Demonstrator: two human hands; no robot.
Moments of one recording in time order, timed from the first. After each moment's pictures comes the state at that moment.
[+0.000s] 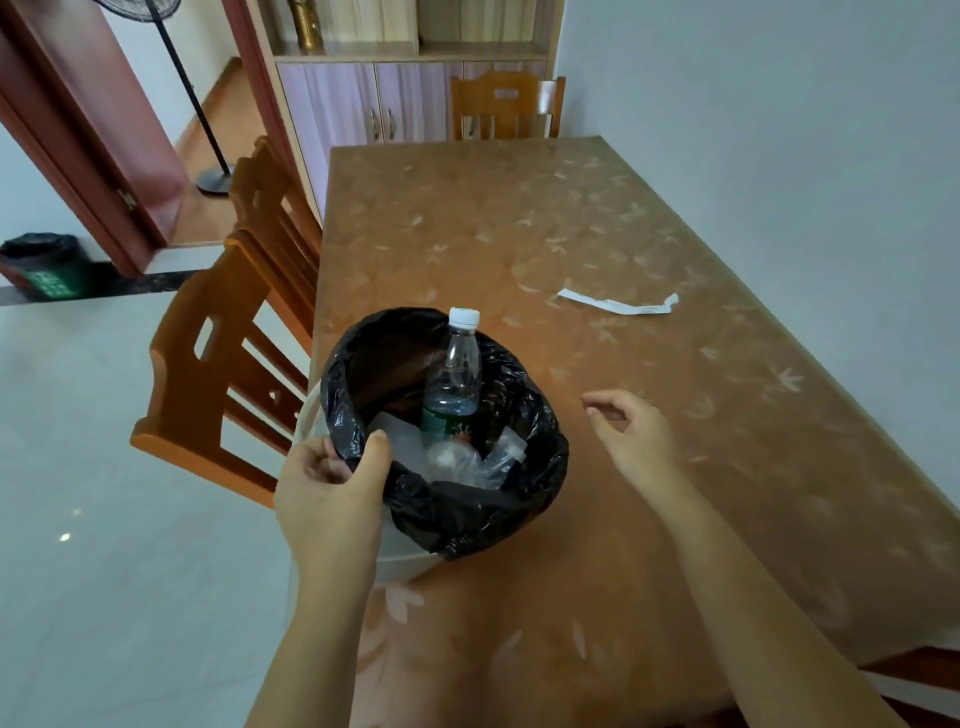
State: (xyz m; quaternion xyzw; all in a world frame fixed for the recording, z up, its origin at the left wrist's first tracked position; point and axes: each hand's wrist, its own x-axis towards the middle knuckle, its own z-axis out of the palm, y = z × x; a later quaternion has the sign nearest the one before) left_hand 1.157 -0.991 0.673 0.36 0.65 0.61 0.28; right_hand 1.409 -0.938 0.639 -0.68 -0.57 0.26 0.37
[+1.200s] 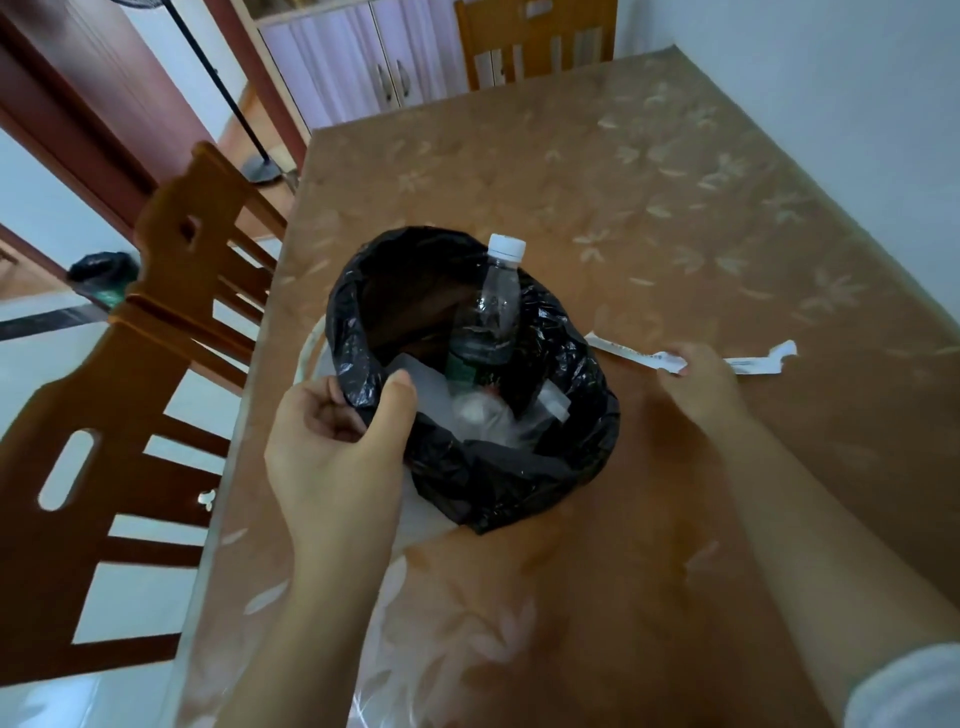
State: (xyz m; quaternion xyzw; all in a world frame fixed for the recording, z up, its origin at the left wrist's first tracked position) left_hand 1.306 -0.728 0.666 0.42 0.68 0.56 0.21; right_hand 1.580 -0.597 0.502 -0.74 -0.56 0.26 0.26
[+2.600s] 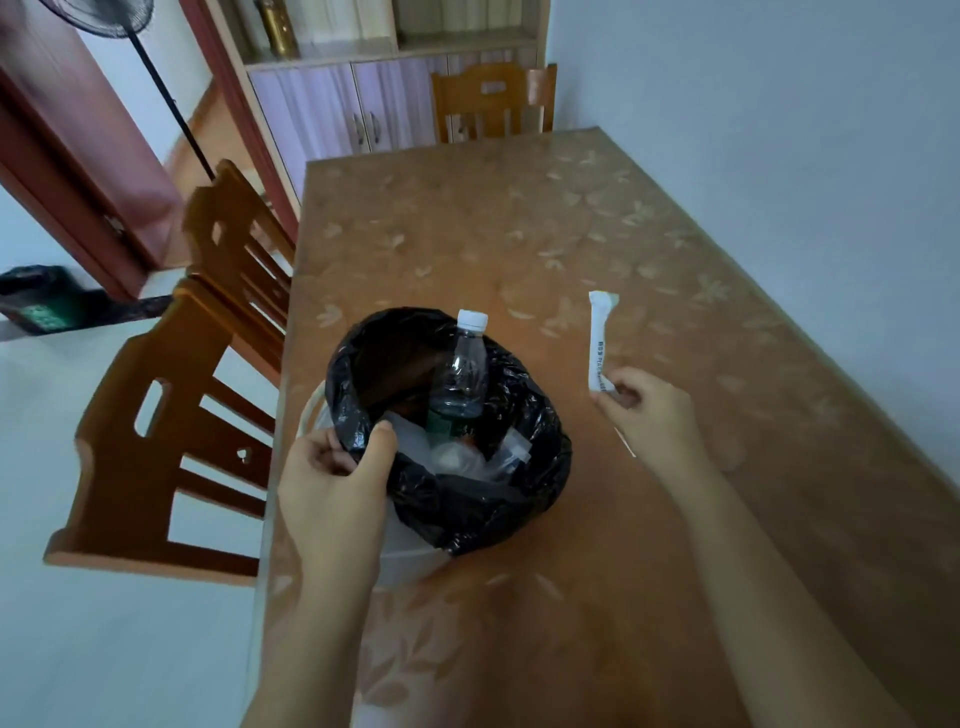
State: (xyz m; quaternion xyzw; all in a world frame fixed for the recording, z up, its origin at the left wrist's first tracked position) left_hand 1.204 -0.877 0.677 0.37 0.66 0.58 0.28; right_hand 1.460 -0.824 0.641 -0.70 -0.58 0.21 0.37
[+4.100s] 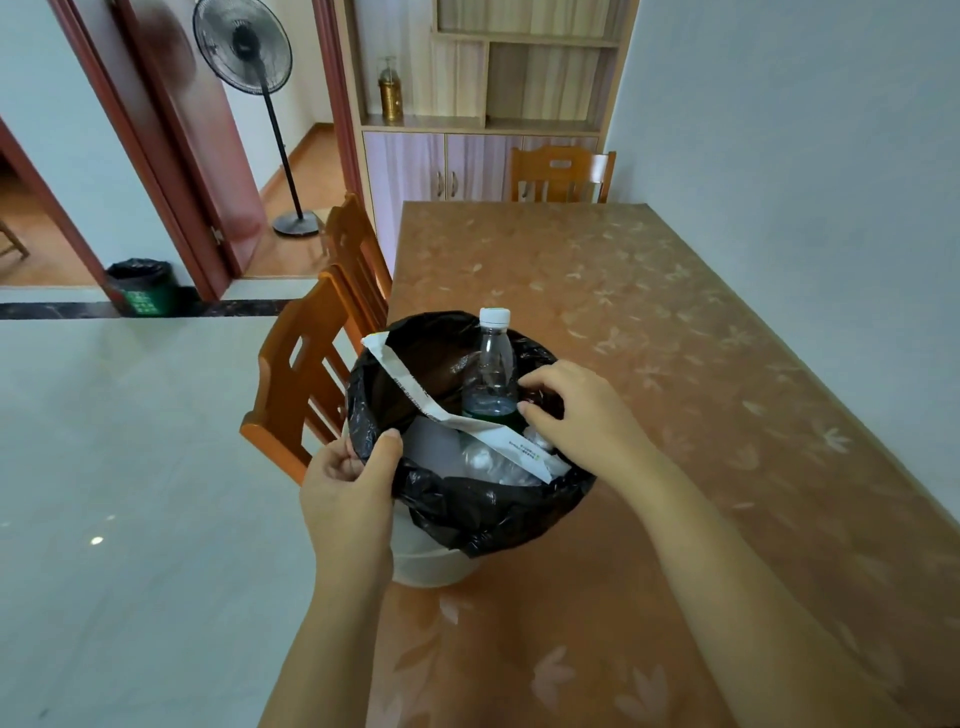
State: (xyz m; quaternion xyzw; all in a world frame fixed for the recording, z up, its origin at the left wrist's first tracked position) left_hand 1.111 -1.021 0.703 0.28 0.61 0.67 0.32; right_hand 1.293 -0.952 0.738 -0.56 -0.78 0.16 0.23
